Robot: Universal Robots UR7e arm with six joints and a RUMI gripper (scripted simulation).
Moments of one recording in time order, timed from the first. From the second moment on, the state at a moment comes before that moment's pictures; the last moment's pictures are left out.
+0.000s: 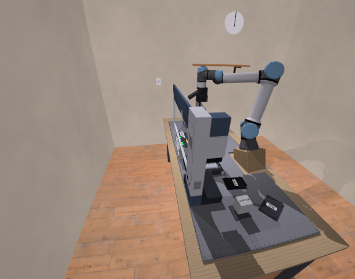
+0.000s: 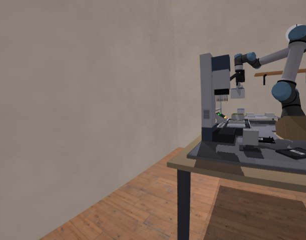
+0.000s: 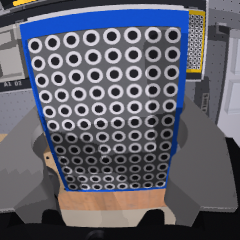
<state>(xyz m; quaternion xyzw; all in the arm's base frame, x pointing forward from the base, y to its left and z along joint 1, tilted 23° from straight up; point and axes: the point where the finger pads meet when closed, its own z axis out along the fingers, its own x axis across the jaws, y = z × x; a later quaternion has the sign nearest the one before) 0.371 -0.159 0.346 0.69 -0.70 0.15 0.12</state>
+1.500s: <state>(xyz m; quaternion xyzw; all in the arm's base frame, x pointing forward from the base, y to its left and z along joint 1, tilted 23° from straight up) 0.373 -0.172 0.316 0.69 -0.70 0.15 0.12</state>
